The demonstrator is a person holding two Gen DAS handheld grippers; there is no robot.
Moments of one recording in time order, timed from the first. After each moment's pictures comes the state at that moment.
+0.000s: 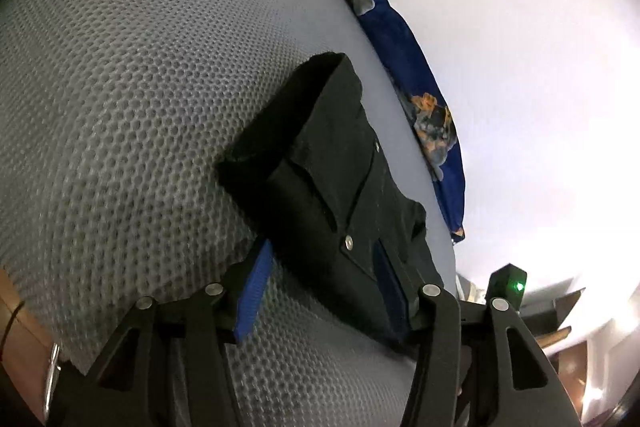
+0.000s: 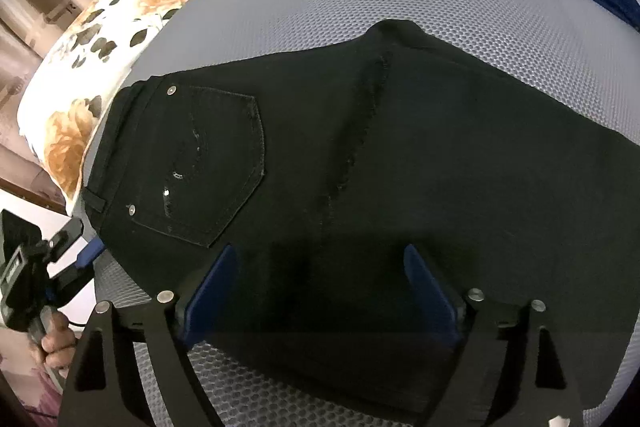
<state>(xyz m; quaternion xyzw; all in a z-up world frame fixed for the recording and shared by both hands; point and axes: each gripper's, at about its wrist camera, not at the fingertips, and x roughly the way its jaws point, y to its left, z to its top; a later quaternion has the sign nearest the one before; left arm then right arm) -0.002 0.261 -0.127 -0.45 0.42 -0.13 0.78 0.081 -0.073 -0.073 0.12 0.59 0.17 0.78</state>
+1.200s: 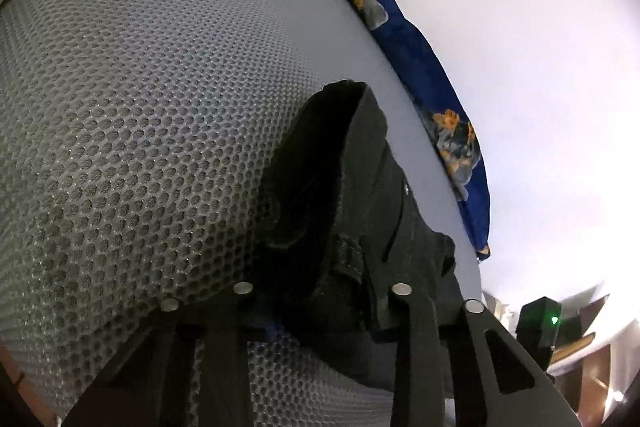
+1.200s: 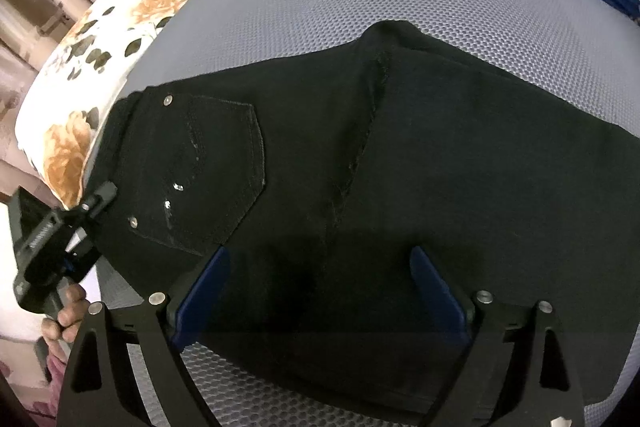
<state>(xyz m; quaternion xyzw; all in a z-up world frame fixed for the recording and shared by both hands) 0.042 0.256 -0.134 -0.43 0.41 -0.09 0.80 0.087 -0.077 -0.073 0.15 0.59 0.16 0.78</state>
